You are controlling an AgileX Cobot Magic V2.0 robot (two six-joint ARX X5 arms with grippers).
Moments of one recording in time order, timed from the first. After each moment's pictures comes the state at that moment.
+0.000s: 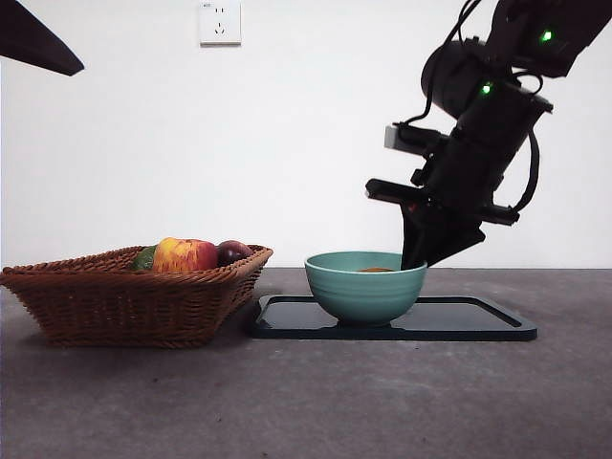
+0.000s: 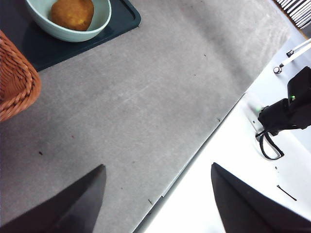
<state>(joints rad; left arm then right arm) -0.55 0.82 0.85 -0.77 0.52 -0.11 0.37 1.80 1.17 -0.26 -0.16 0.13</state>
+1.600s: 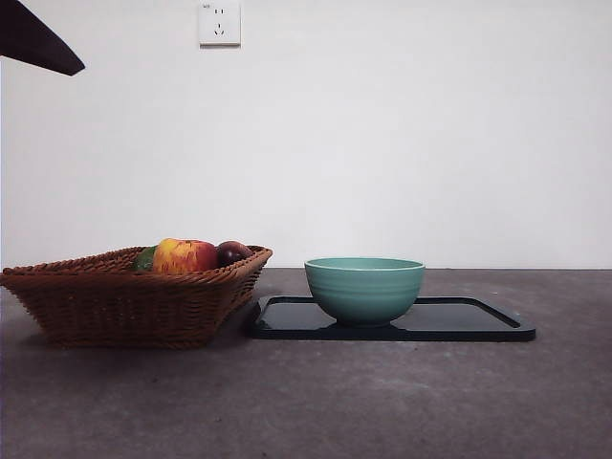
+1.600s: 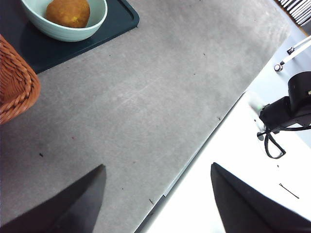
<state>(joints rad) -0.55 0.82 0.85 -0.77 0.52 -0.09 0.44 0.80 1.08 -0.94 -0.26 0.10</state>
